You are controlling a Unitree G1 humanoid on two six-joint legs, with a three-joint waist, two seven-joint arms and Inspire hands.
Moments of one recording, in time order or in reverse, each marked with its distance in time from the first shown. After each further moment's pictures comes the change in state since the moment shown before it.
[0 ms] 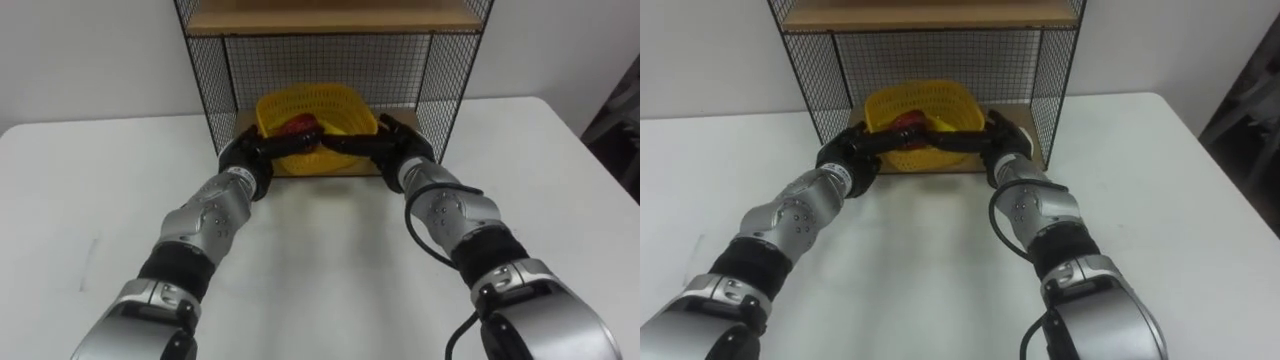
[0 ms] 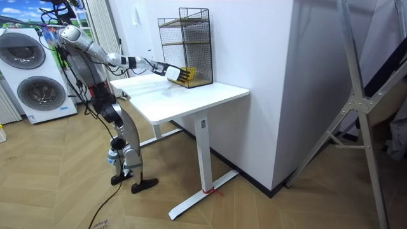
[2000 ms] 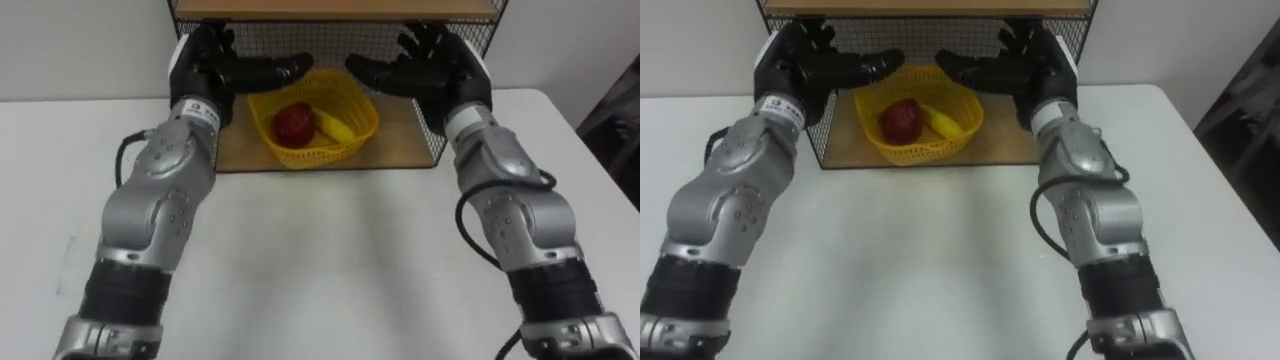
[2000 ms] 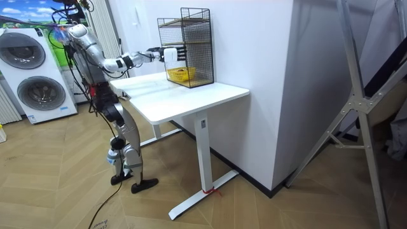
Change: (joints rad) left arm 0.304 0.104 -0.054 -0.810 0.130 0.038 0.044; right arm 0.359 -0.114 -0.037 -0.769 -0.107 -0.008 0.109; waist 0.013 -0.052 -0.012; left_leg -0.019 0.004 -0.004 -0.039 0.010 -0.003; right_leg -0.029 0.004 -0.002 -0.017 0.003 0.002
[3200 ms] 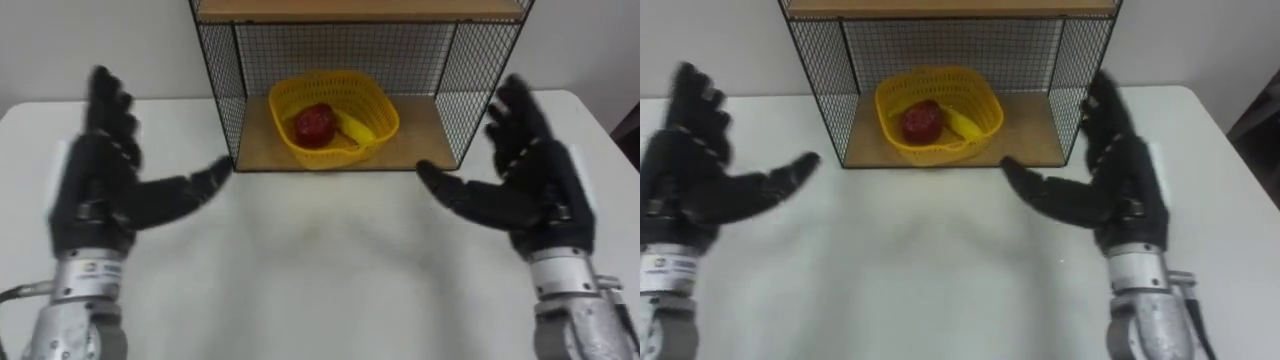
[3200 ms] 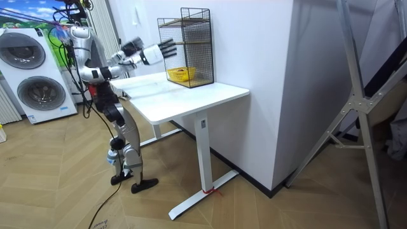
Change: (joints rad) left arm 0.599 0.054 0.331 -0.496 0.300 -0.539 0.084; right arm 0.604 -0.041 -0.278 -0.502 -0.284 -0.432 -0.080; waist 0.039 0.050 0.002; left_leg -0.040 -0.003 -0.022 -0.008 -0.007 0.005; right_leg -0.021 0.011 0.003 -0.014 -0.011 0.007
